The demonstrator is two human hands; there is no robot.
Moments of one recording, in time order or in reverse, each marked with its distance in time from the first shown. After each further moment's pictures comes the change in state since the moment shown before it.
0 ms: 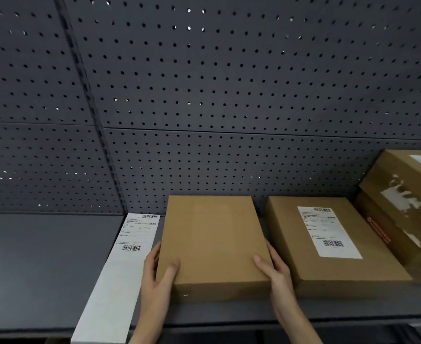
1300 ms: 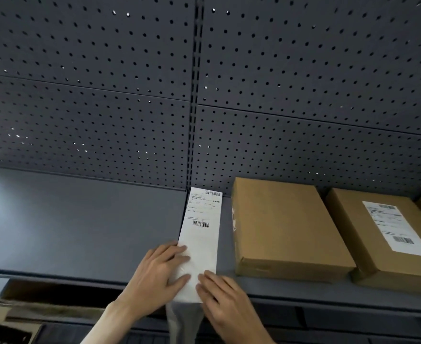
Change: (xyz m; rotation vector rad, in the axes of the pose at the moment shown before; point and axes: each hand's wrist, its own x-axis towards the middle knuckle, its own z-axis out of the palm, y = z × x) left_hand 0.055 -0.017 -0.207 1.176 -0.466 0.648; right_hand -0.082 0.132 0.181 -1.465 -0.427 -1.362
